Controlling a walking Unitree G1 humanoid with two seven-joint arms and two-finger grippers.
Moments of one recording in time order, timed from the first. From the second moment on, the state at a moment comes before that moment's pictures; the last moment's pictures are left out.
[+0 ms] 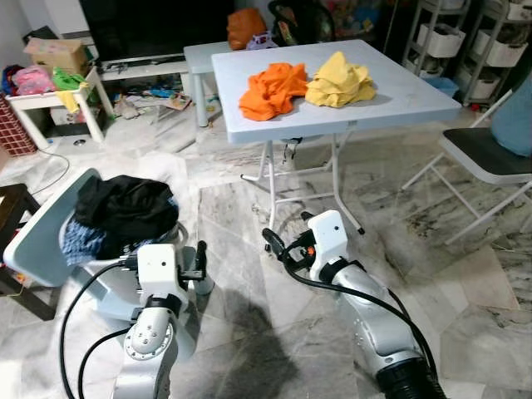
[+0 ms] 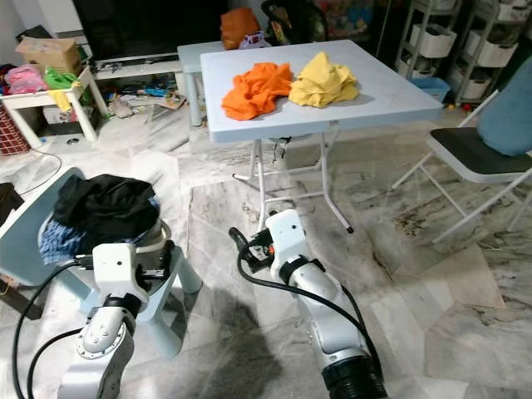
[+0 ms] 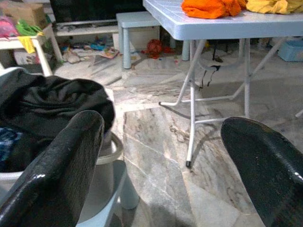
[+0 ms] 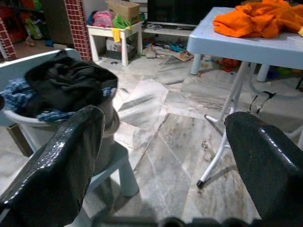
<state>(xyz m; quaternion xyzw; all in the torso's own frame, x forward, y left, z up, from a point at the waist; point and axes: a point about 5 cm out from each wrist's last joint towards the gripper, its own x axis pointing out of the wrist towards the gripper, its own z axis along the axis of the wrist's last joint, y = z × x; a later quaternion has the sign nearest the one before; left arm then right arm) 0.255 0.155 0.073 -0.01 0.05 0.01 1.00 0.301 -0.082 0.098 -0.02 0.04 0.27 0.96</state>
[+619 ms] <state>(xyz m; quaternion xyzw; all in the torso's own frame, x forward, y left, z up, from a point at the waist) 0.258 0.149 0.076 -0.02 0.05 -0.01 1.00 0.305 -0.086 0.097 -0.03 0.04 0.25 0.97</state>
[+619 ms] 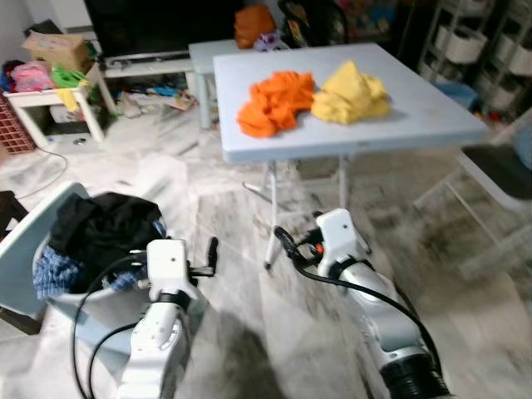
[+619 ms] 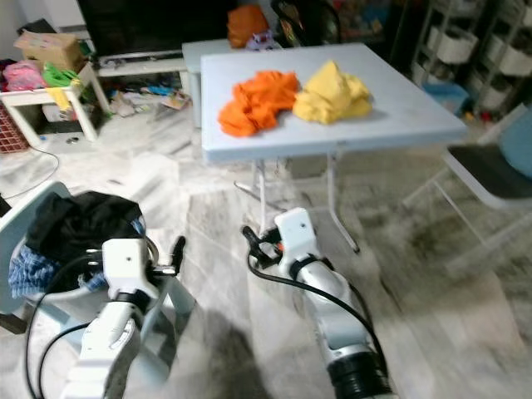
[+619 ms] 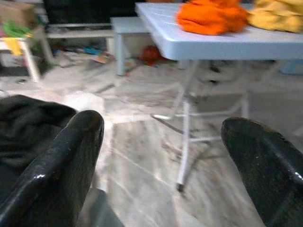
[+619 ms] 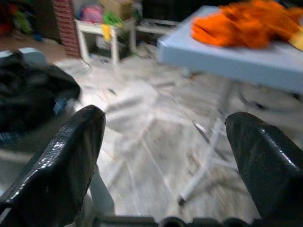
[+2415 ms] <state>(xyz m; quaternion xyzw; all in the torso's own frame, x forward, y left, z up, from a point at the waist) 0.259 0.164 0.071 -0.01 0.08 0.05 1.00 0.305 -0.073 0.094 -0.04 0.04 0.26 0.96</state>
